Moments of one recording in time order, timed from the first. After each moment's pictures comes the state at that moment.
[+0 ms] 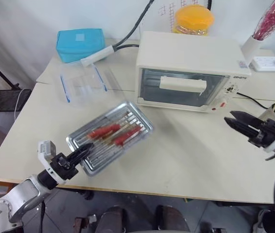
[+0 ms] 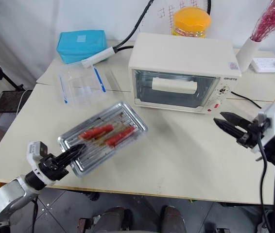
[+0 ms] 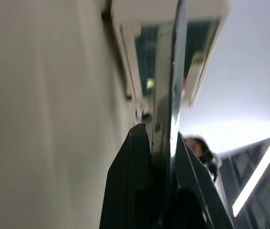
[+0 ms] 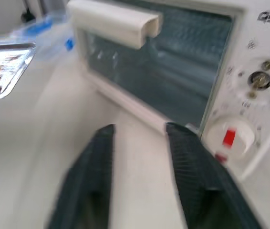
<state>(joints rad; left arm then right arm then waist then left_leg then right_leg) 0.01 0.51 0.50 -0.05 -1.94 1.27 0.03 0.04 -0.80 -0.54 -0.22 0.66 0.37 1.01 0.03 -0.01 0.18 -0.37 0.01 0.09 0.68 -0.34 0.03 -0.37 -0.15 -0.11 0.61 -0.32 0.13</state>
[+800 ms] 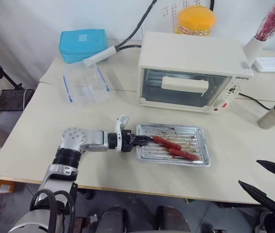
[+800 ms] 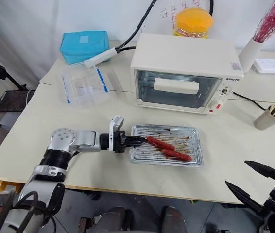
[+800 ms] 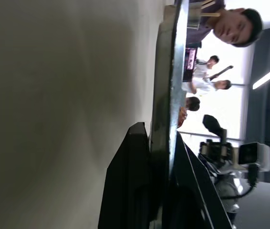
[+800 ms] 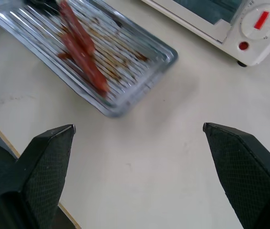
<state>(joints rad) -0.78 0.32 -0.02 0.56 -1.46 1.41 -0.04 0.68 -0.63 -0.84 -0.57 0.64 0.26 1.06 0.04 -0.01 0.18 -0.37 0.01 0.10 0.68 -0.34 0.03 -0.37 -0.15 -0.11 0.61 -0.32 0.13</state>
